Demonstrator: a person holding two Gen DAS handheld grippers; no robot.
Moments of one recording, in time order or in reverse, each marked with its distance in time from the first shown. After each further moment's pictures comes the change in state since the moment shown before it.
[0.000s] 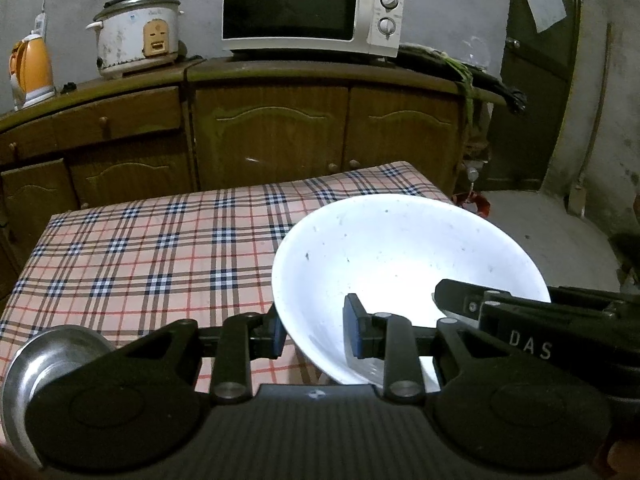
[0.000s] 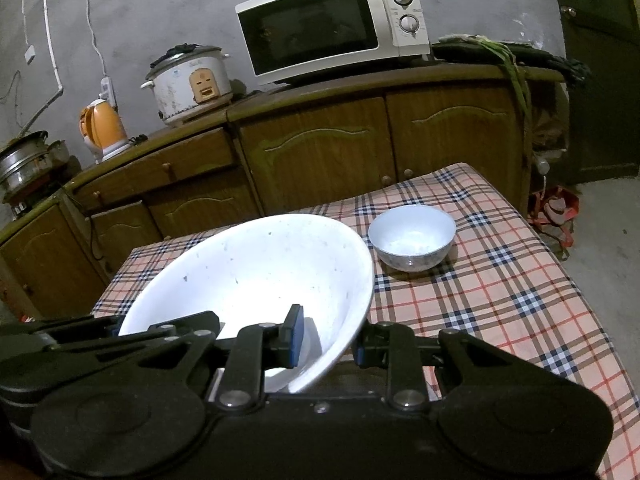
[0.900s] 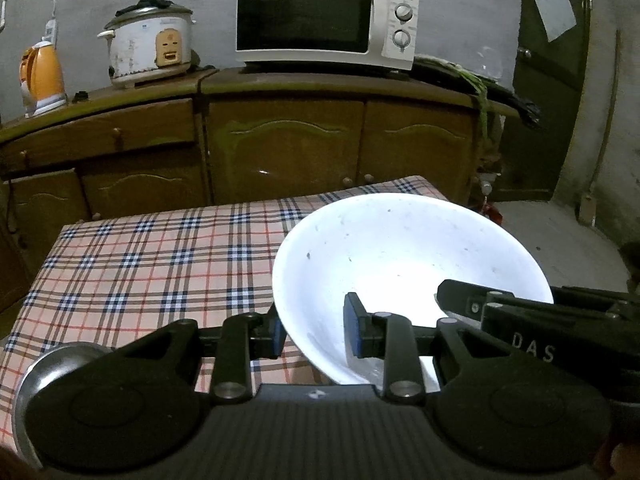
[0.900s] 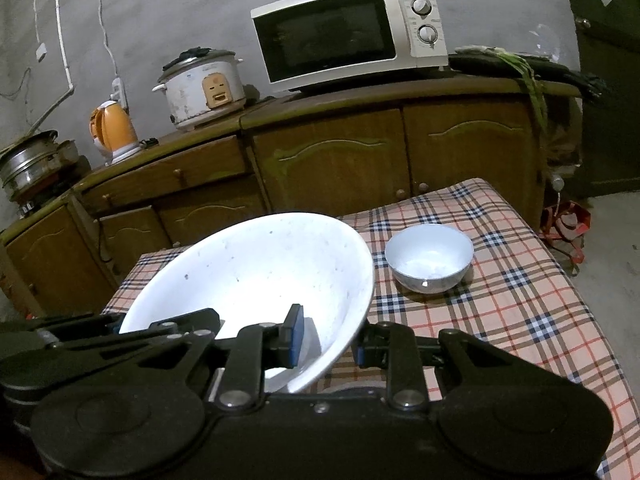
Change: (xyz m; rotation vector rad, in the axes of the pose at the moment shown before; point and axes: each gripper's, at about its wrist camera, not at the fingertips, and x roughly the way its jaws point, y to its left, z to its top) left arm 0.002 0.007 0.012 -0.009 -0.025 0.033; right arm 0.010 0.011 0.018 -0.030 -0.017 0.024
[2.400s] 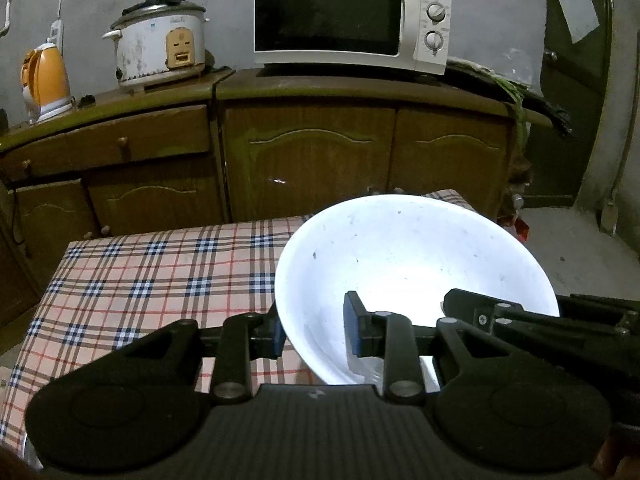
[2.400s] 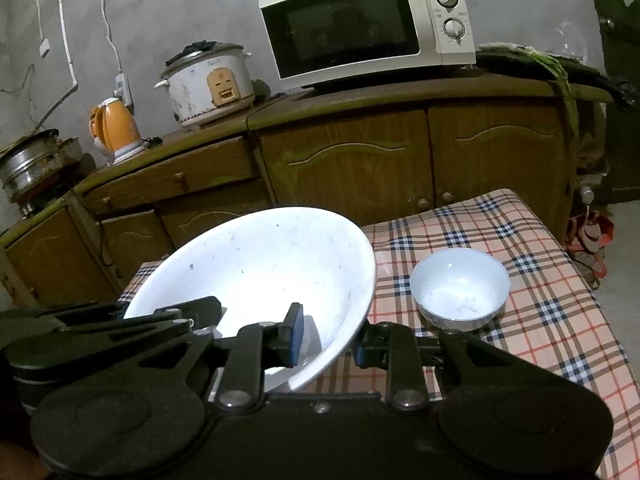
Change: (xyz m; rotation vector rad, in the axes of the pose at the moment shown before) left arm 0.039 0.020 0.038 -0.013 0.005 0.056; right arm 0.058 0.007 0.036 -0.020 0.014 0.037
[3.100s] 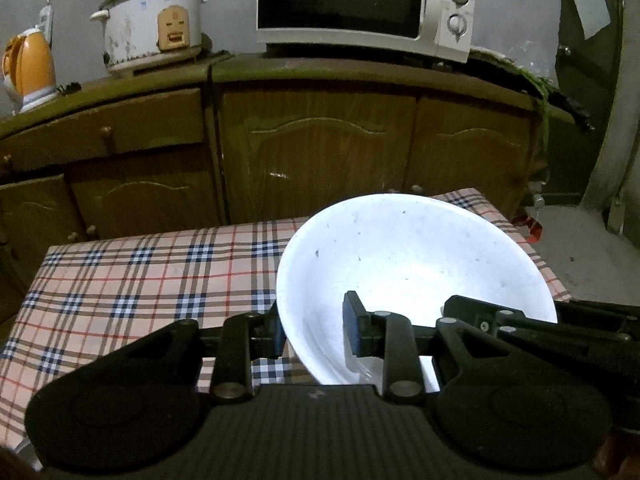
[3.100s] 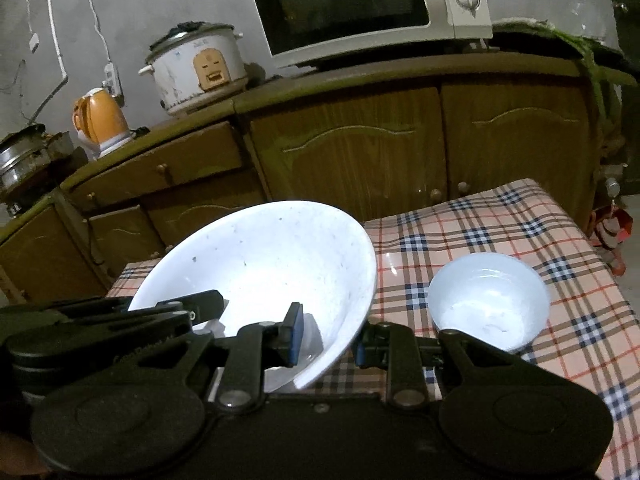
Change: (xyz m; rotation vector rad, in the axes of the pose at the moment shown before) left arm 0.062 0.019 0.021 -0.005 0.025 -0.003; right arm 0.078 -0.011 0.018 0.010 0.034 0.015
